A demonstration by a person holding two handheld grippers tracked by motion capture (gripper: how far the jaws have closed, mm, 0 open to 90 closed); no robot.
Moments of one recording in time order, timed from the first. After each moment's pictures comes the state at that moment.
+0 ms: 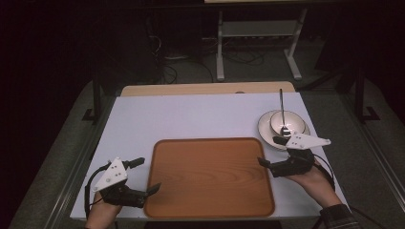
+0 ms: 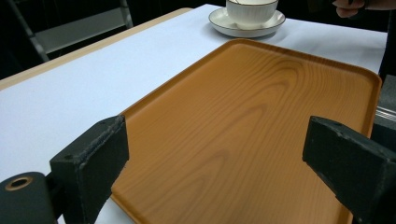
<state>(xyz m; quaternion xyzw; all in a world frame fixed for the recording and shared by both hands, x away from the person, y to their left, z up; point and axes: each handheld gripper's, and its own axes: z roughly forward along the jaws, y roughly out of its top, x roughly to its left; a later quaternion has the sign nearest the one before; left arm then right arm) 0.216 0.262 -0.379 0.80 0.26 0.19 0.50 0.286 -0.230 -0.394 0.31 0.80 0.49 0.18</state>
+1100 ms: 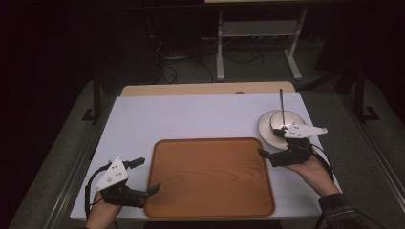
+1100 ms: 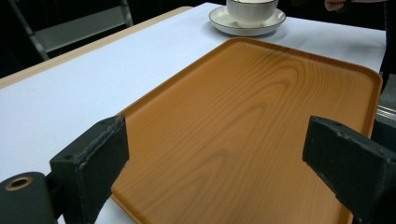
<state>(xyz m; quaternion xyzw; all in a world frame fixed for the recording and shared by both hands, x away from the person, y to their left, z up) 0.216 0.262 -0.379 0.80 0.26 0.19 0.50 0.312 -0.233 -0.391 0.32 0.80 0.47 0.19</state>
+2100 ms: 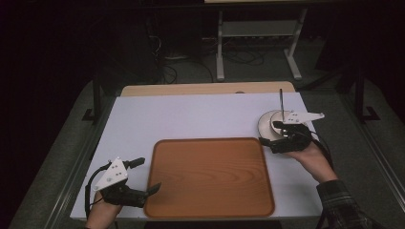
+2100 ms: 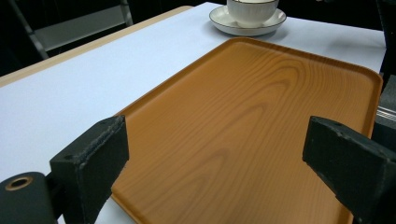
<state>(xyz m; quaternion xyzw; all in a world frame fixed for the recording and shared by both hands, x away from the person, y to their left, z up) 0.217 0.262 -0.380 0.80 0.26 0.19 0.50 0.344 -0.238 -0.380 0.34 0.81 0.45 0.18</state>
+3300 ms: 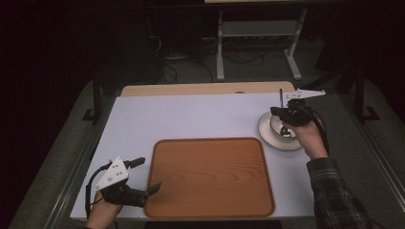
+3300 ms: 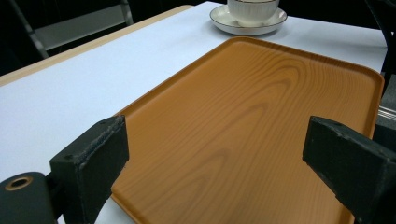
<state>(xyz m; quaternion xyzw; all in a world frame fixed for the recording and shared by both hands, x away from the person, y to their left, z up) 0.217 0.261 -0.380 0.80 0.26 0.19 0.50 0.408 -0.256 -0.367 0.43 0.77 0.42 0.21</state>
